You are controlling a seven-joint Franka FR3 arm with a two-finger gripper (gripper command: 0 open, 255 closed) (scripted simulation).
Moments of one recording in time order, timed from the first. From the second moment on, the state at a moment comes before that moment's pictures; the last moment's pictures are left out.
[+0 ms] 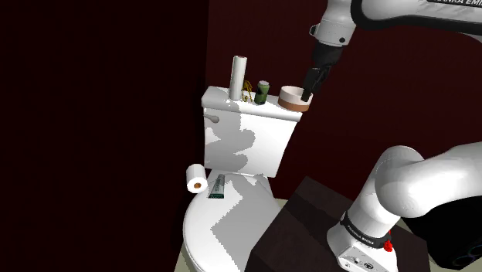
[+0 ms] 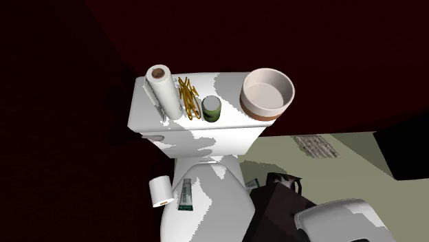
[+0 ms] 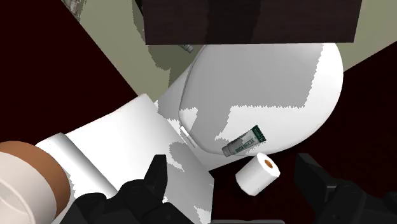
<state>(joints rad) 0.01 -0.81 -0.04 -2.36 -0.12 1.60 -0.02</state>
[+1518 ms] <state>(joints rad) -0.05 -0.07 -0.27 -1.86 -0.11 1.90 -0.24</state>
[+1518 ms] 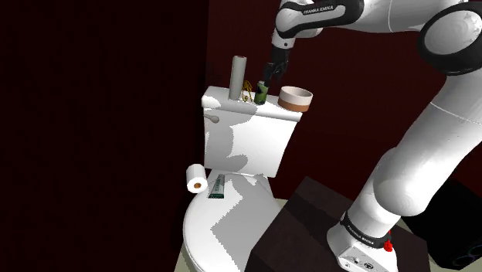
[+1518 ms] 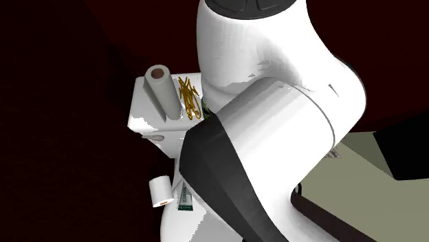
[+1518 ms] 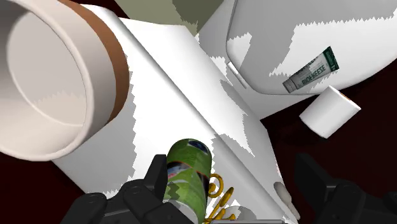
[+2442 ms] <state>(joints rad) -0.09 0.17 -0.30 -1.70 -0.03 1.99 -0.30</state>
